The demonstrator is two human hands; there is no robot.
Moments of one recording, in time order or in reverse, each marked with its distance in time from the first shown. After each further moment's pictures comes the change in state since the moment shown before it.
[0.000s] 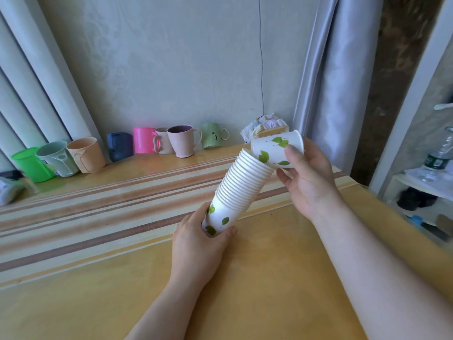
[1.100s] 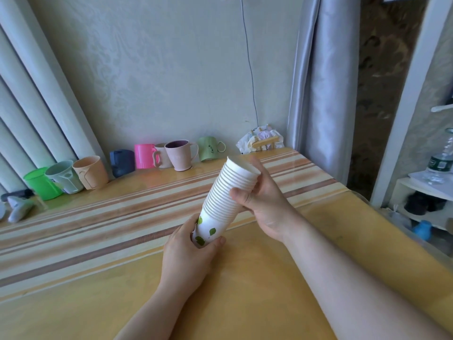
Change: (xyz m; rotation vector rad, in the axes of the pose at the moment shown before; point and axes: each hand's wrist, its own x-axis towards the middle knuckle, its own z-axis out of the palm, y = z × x) left_hand -0.005 0.011 -0.007 0.001 -0.019 -0.031; right_hand -0.010 0.034 0.011 -0.185 -0.348 0.116
